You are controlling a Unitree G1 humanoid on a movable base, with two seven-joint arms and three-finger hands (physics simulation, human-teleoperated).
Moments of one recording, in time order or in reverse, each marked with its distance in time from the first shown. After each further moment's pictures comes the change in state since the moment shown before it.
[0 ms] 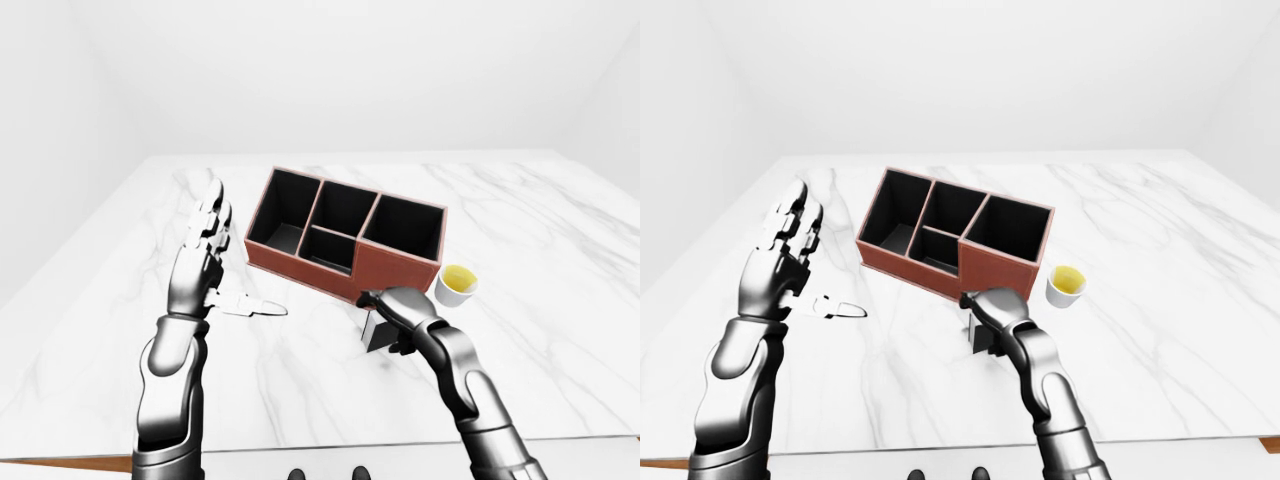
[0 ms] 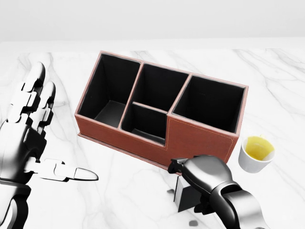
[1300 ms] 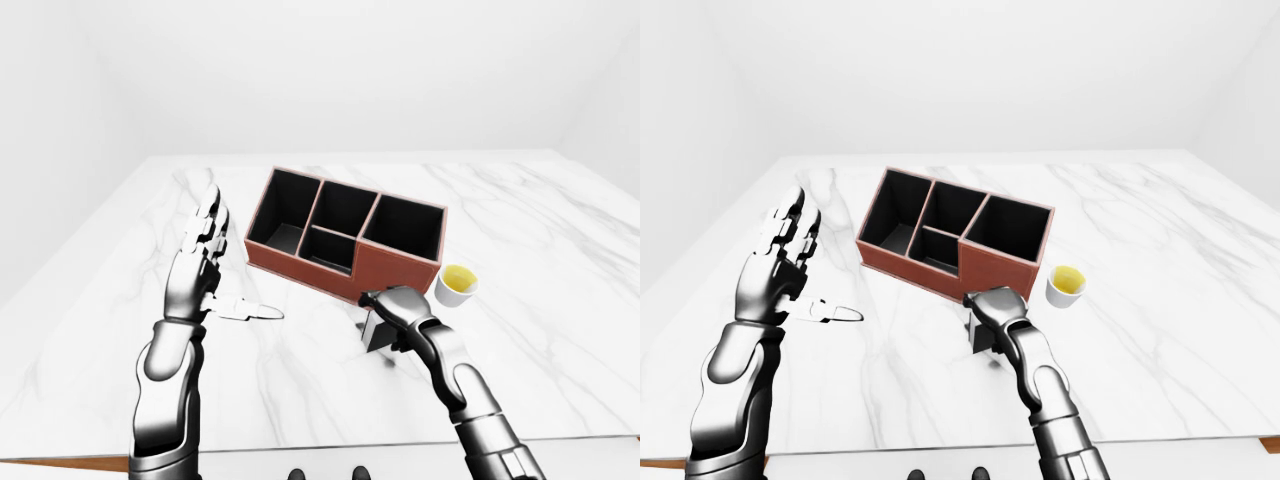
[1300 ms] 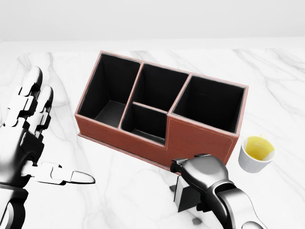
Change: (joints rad) left arm 0.022 0.001 0.017 0.000 -0.019 0.000 -0.011; right arm -0.053 -0.004 0.023 0.142 -0.093 0.000 -0.091
